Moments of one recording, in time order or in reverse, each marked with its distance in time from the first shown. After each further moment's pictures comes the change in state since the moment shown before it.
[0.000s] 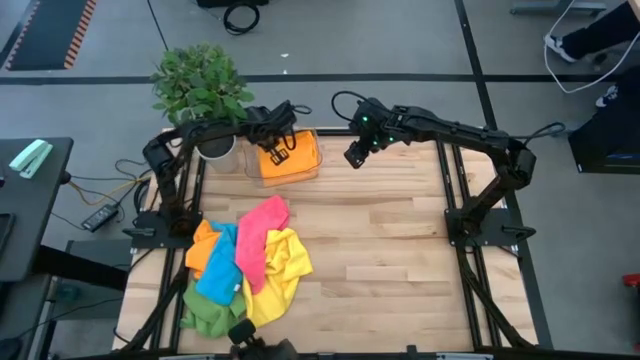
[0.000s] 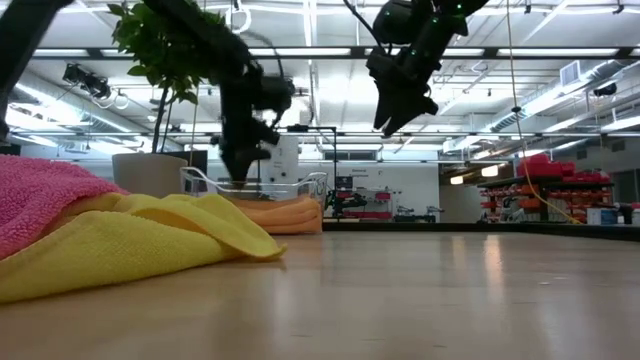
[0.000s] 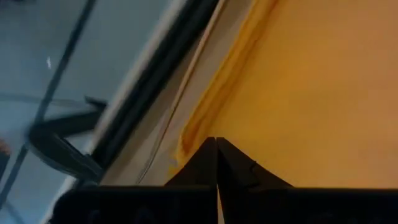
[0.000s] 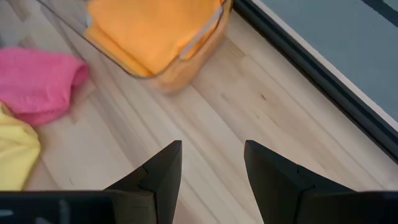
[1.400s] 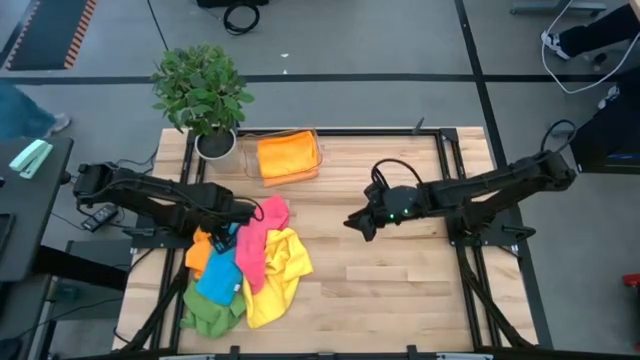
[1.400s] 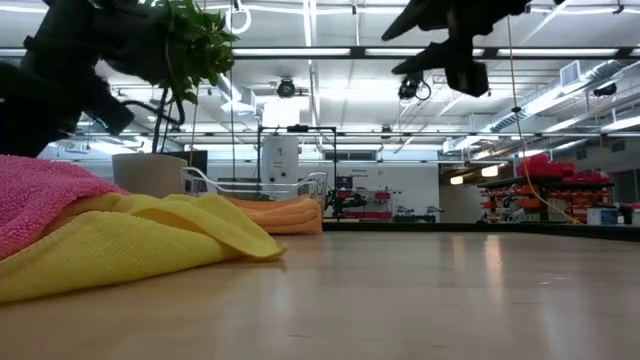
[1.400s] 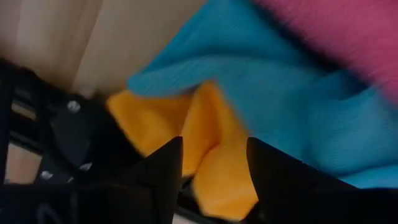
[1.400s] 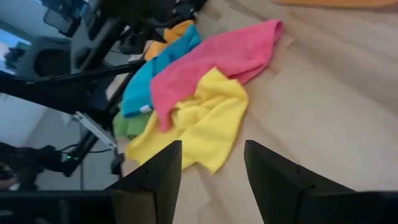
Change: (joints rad) left arm -0.701 -0.609 -0.638 -0.452 0.460 -0.707; right arm 0.657 -0.335 -0.553 0.656 0.167 0.703
